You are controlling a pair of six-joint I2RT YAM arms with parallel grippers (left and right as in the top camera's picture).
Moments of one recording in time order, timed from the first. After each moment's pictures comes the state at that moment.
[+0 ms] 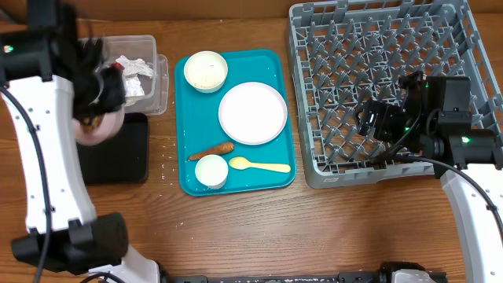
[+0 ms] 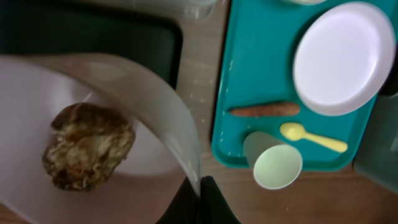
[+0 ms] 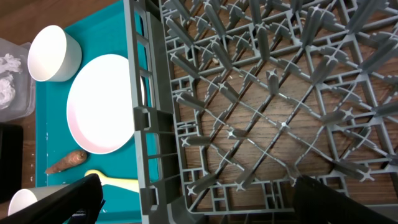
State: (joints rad) left arm 0.21 1.80 2.09 -1.68 0.14 -0.05; right arm -0.03 1.27 1.18 -0.87 -0.29 0.23
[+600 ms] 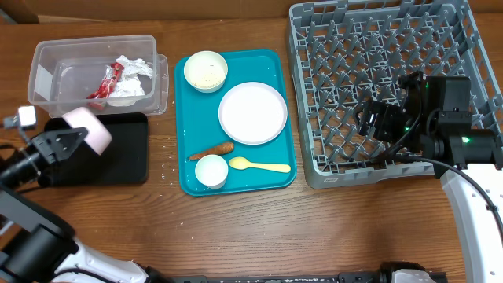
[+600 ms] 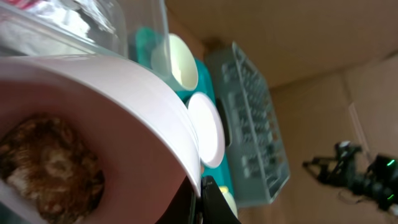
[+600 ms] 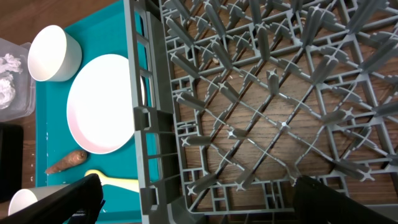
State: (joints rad) left arm 0.90 1.96 1.47 -1.44 1.27 0.82; right arm -0.03 1.27 1.18 -0.87 -0.29 0.23
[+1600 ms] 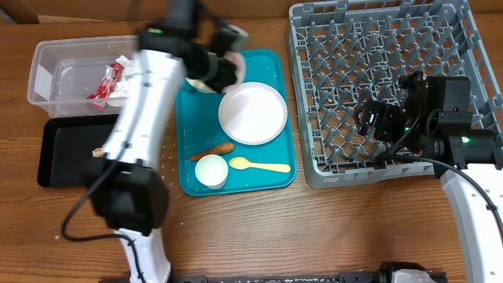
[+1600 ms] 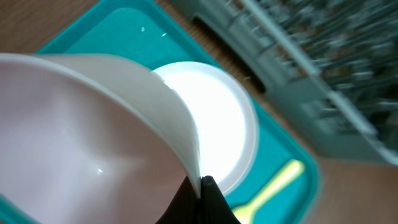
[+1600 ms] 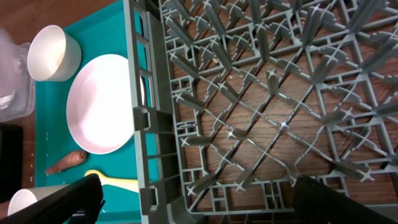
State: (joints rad) left arm -0.27 2.04 1.99 -1.11 0.33 0.34; right arm -0.03 1.27 1.18 -0.87 -0.29 0.23
